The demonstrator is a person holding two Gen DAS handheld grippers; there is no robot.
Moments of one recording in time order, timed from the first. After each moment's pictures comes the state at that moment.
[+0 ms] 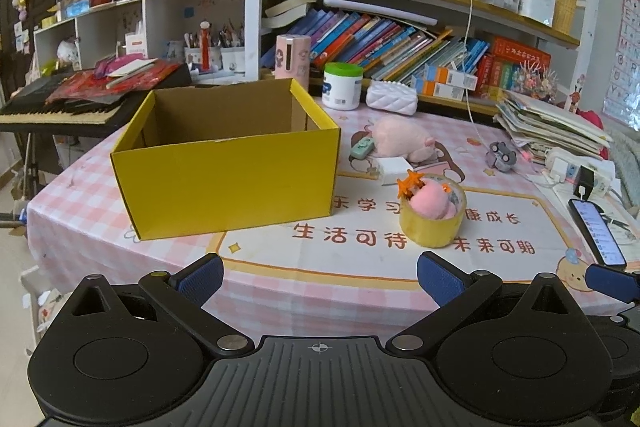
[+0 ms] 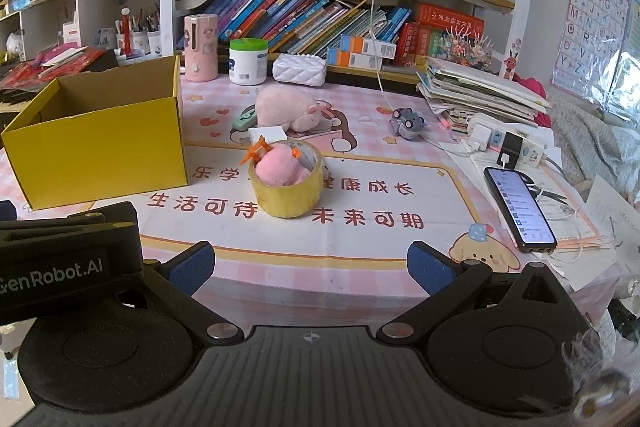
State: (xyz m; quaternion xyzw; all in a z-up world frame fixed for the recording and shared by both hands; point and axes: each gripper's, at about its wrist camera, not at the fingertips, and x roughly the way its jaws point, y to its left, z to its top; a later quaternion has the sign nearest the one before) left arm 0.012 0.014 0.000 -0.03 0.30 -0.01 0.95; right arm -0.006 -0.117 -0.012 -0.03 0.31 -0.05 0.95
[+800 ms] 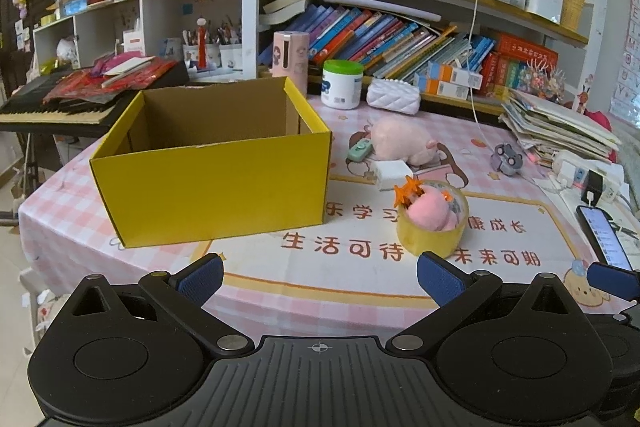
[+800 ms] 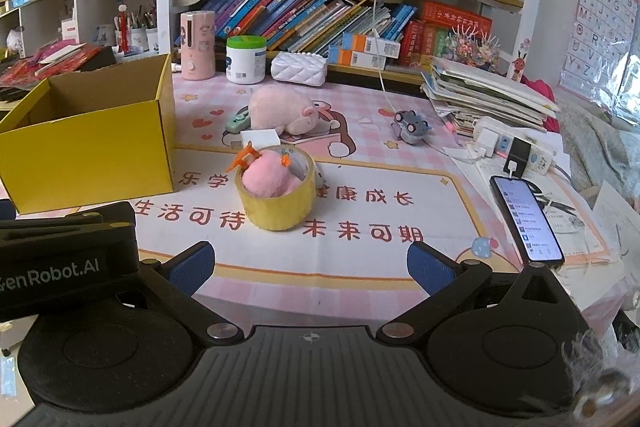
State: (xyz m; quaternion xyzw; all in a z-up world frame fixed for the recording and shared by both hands) left arm 0.038 -0.001 -0.004 -0.03 0.31 0.00 0.95; right arm 0.023 -0.136 -0.013 -0.03 0.31 -0.04 0.95
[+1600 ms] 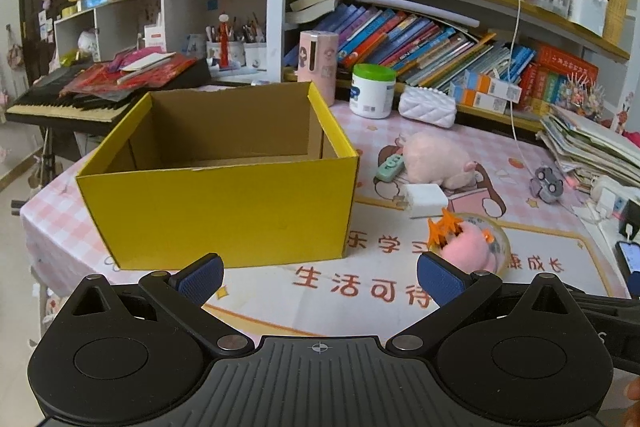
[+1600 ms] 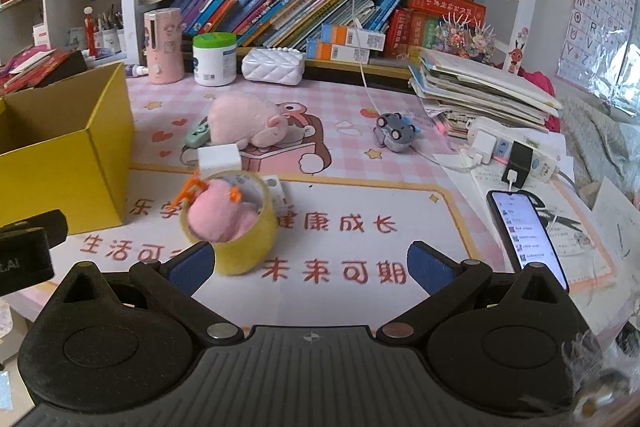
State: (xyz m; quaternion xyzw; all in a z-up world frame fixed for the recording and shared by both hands) left arm 0.093 -0.003 -0.012 -0.04 0.31 0.05 0.95; right arm 0.090 -0.172 -0.014 -0.02 0.33 -0.06 0.94
